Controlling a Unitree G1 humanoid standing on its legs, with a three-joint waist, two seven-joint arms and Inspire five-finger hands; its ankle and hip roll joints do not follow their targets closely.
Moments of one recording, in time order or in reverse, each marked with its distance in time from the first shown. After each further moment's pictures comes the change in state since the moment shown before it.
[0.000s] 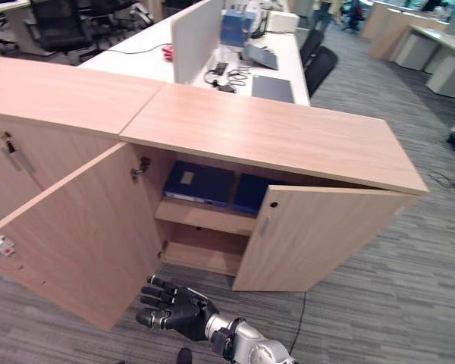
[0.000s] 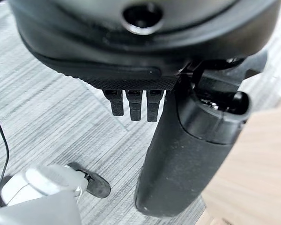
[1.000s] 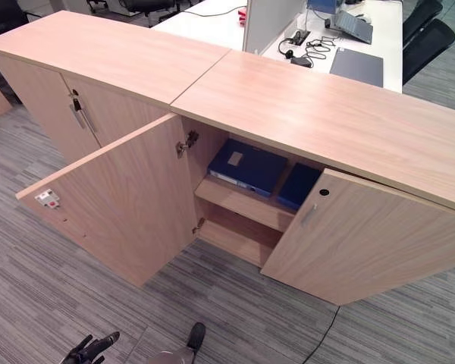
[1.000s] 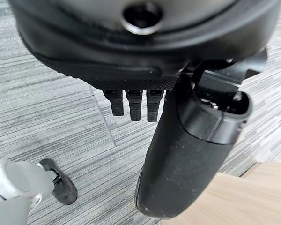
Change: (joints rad) left arm -0.021 0.049 0.078 -0.110 -0.074 -0.022 -0.055; right arm 0.076 0.034 -0.555 1.133 -0.746 -0.129 -0.204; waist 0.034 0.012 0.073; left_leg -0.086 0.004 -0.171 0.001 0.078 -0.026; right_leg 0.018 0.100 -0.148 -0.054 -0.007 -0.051
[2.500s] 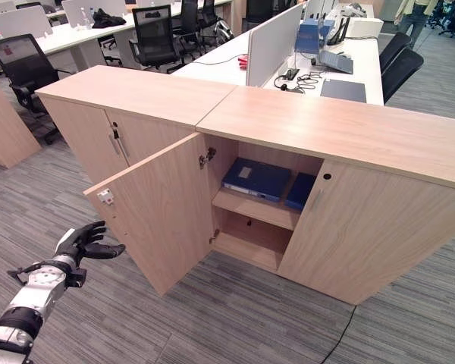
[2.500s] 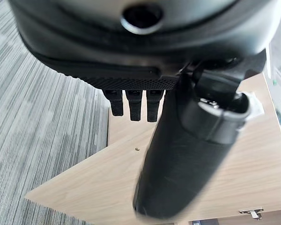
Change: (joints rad) left arm -0.442 0.346 -0.368 -0.256 0.370 0.077 -0.055; right arm 0.018 -0.095 -0.085 -0.079 -0.107 0.015 0.077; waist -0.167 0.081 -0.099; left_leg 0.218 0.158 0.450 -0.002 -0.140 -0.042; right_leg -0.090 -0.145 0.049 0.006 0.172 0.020
